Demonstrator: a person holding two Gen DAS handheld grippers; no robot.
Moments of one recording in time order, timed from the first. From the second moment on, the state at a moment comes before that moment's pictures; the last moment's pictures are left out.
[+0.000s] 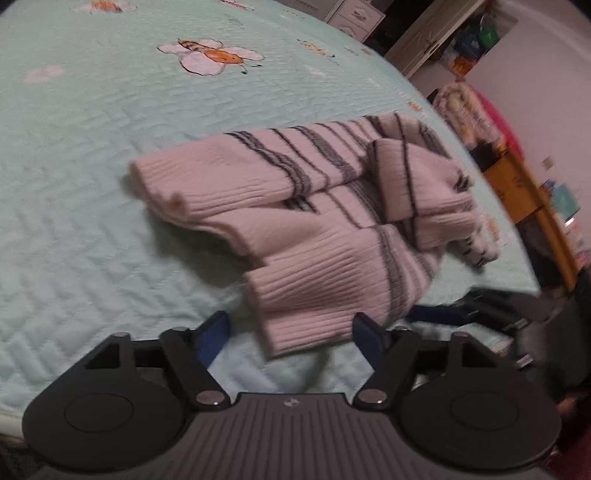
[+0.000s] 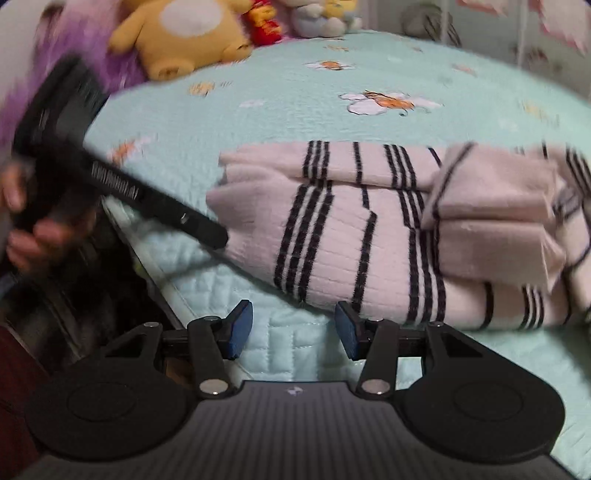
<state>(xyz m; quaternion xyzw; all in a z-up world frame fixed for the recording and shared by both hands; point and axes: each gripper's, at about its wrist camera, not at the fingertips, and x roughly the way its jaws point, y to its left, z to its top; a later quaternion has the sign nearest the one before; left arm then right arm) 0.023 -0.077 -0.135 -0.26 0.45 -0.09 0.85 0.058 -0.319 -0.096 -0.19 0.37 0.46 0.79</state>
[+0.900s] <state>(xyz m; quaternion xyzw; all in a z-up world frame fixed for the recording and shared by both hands) 0.063 -0.117 -0.086 -0.16 0.46 -0.04 0.87 0.148 -0.430 -0.052 0.06 0.35 0.30 0.88</state>
